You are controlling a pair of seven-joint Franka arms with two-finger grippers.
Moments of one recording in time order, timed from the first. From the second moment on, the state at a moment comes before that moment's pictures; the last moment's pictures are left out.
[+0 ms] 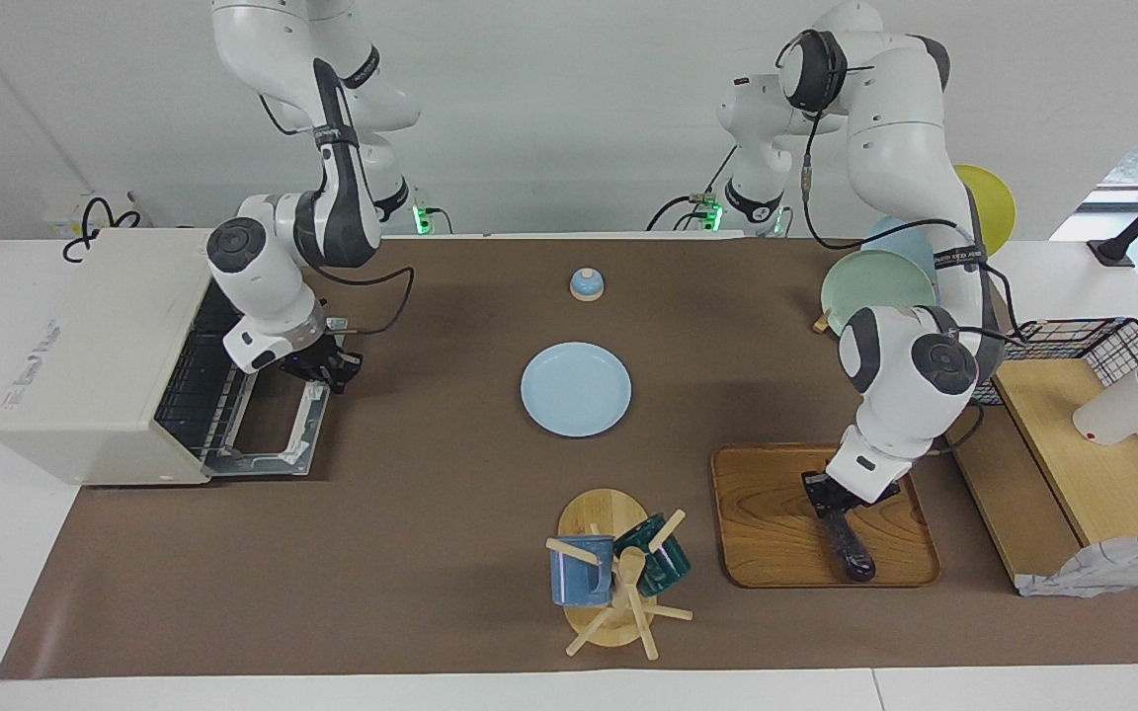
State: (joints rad) left arm -0.10 0.61 -0.06 -1.50 0.01 2.20 -0.04; right arm 0.04 0.09 -0.04 -2.27 0.07 2.30 0.05
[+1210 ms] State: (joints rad) left arm -0.59 0.20 -0.07 -1.89 -0.11 2.19 -0.66; right arm 0.23 0.09 -0.06 -2.20 0.08 2.24 0.39
